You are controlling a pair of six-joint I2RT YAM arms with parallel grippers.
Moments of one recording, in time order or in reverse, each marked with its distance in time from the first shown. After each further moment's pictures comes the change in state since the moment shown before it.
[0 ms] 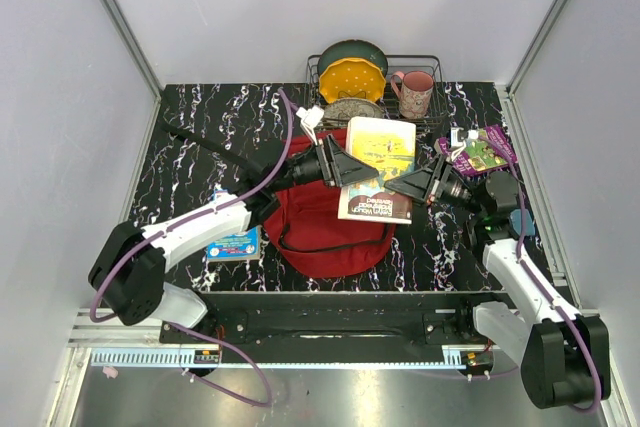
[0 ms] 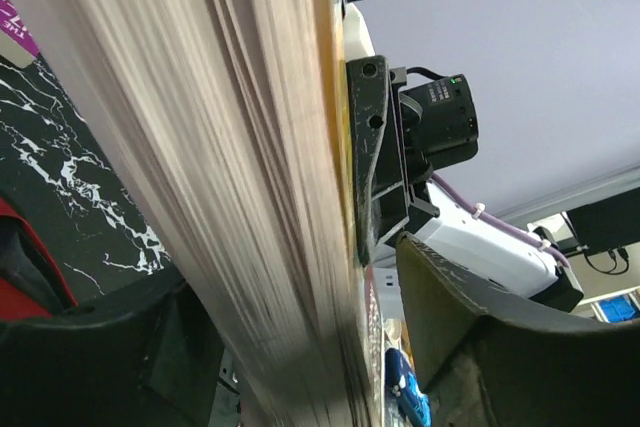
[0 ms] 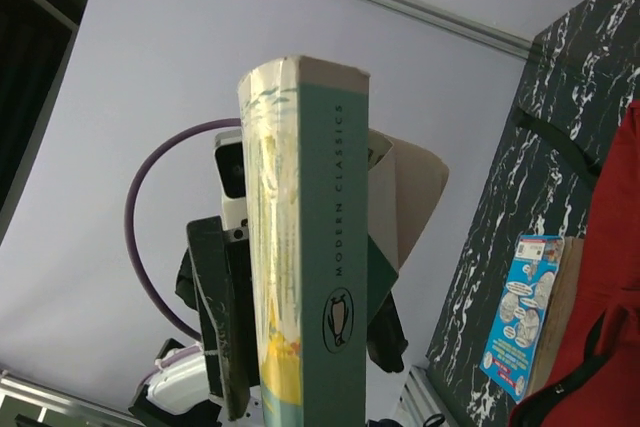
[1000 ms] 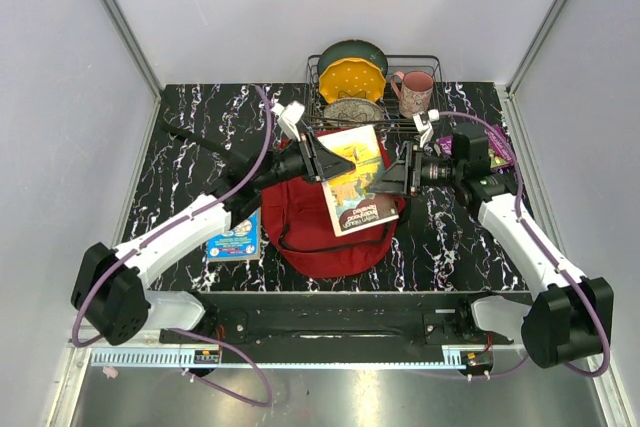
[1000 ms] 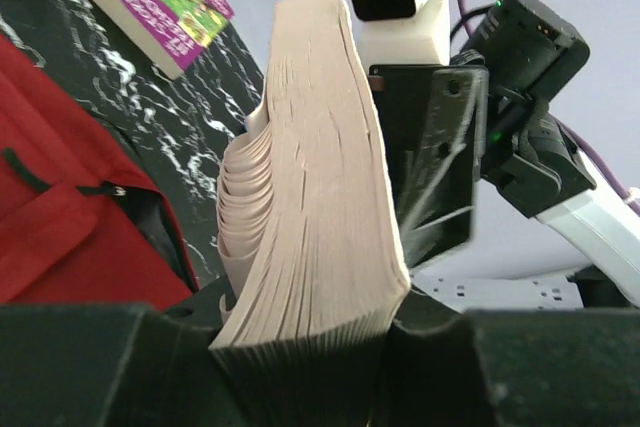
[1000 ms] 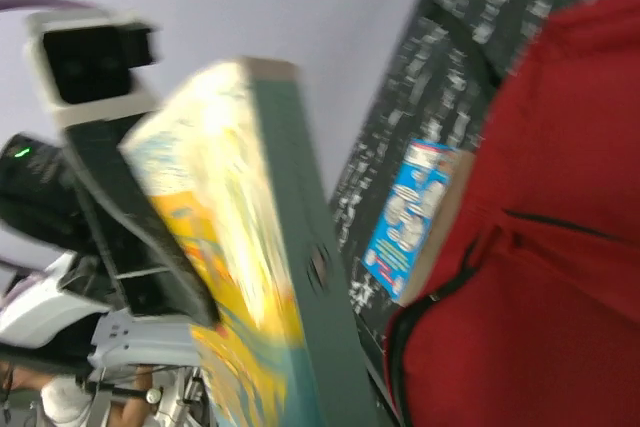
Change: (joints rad) left arm 0.074 -0.112 0.026 -0.309 -0.087 0.163; right arm 0.101 0.223 0.425 -0.920 -0.080 -0.777
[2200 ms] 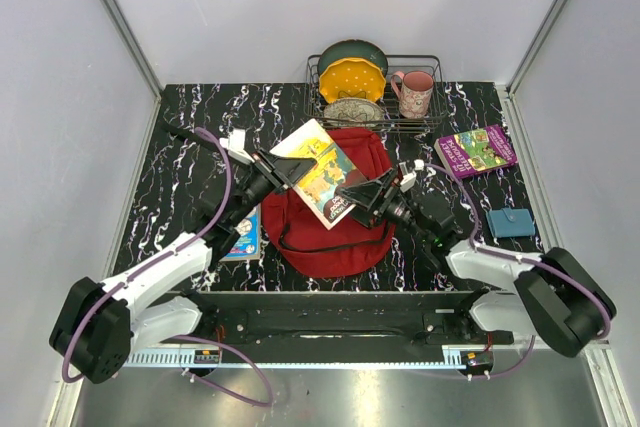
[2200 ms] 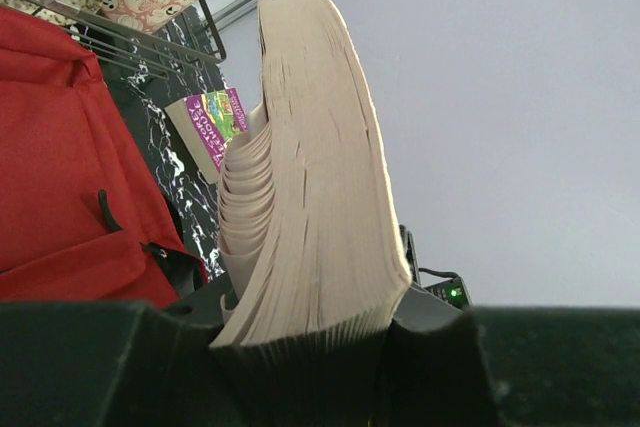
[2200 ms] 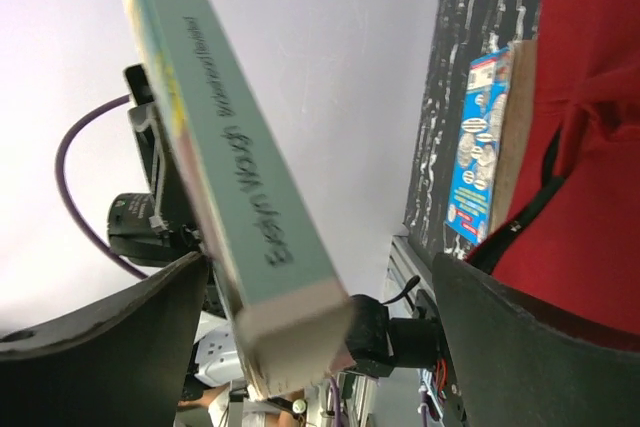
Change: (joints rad) left arm 0.089 -0.246 -0.408 0.344 -0.311 -0.200; right arm 0.393 0.025 -0.577 1.085 0.775 0.784
